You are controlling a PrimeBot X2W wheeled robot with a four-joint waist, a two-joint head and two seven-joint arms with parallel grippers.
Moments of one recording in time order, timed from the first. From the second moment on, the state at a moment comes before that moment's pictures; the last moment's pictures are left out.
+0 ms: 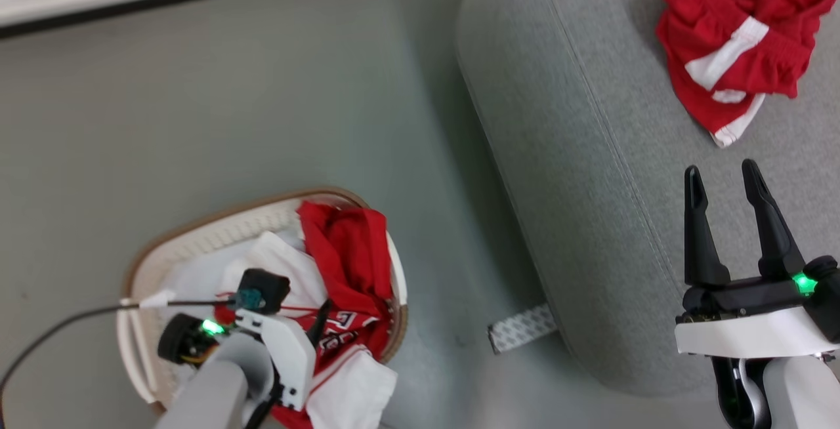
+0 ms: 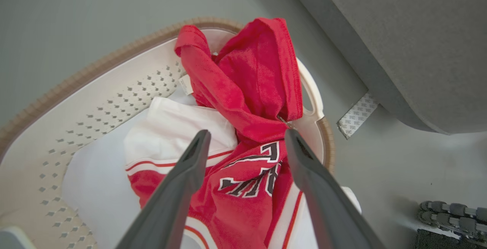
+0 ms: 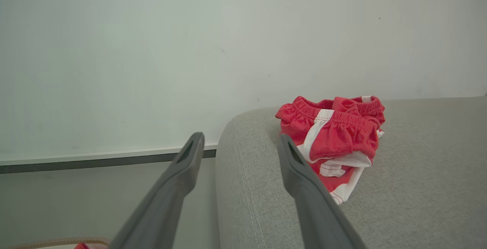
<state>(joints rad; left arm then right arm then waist) -0.52 0.16 -0.35 0.82 -0.15 -0.13 -0.03 -0.29 -0.06 0.05 0.09 0.28 0.13 -0.26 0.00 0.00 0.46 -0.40</state>
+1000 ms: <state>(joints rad) -0.90 0.35 -0.87 1.12 -0.33 -0.13 0.22 -0.39 -0.05 0.12 0.02 0.41 0.13 -0.26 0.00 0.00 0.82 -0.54</state>
